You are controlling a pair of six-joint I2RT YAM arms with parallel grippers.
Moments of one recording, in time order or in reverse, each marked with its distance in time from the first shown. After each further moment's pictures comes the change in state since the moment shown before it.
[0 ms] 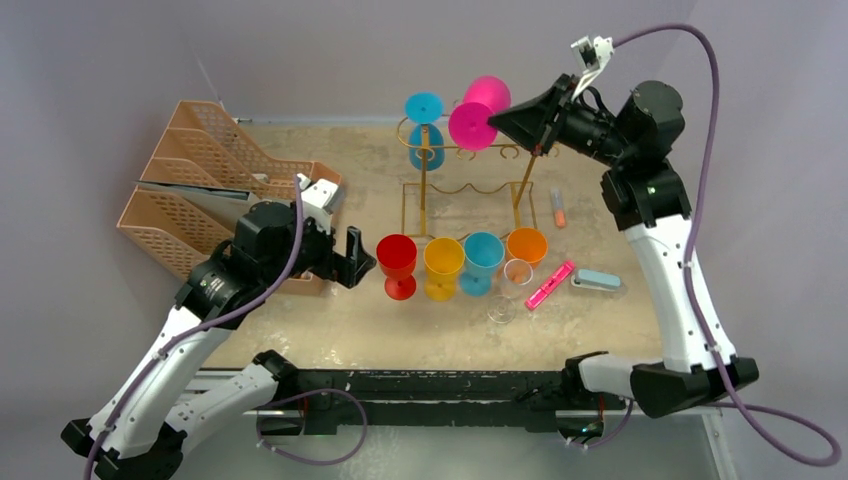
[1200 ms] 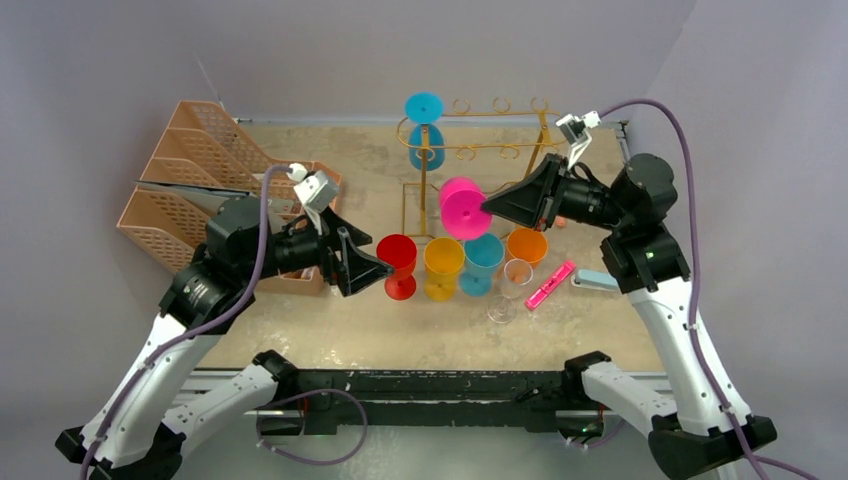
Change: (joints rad) left arm 0.000 -0.030 0.068 0.179 0.401 -0.096; right arm 0.043 -0.338 -0.421 0.019 -0.181 0.308
